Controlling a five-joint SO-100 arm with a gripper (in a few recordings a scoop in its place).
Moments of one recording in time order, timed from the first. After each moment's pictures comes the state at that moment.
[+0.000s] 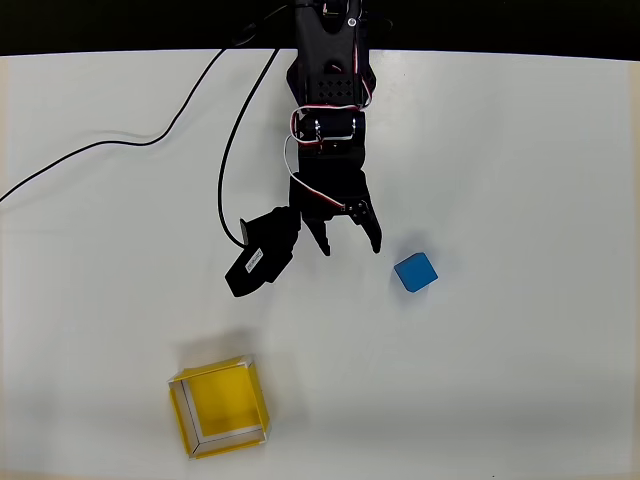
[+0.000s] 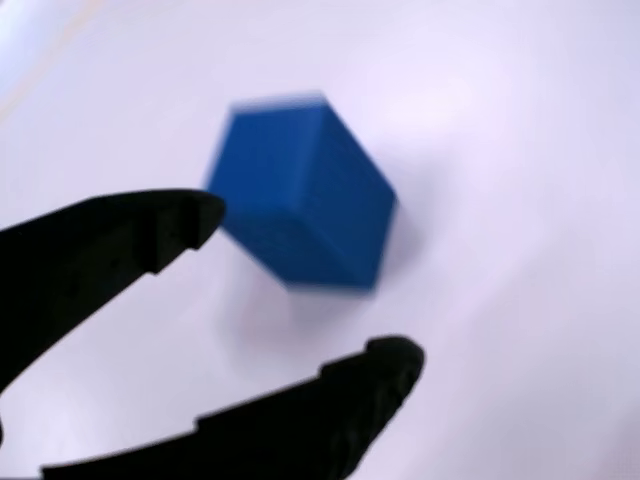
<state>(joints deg) -11.2 148.8 149.5 39.7 -87.5</state>
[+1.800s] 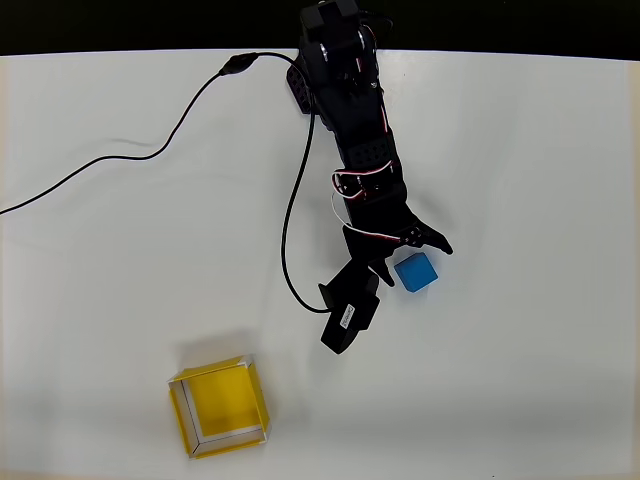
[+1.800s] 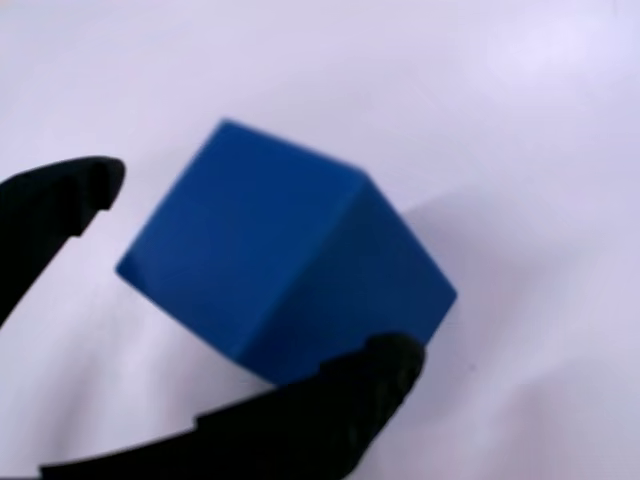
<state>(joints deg) -26.0 109.4 151.8 -0.8 -92.5</state>
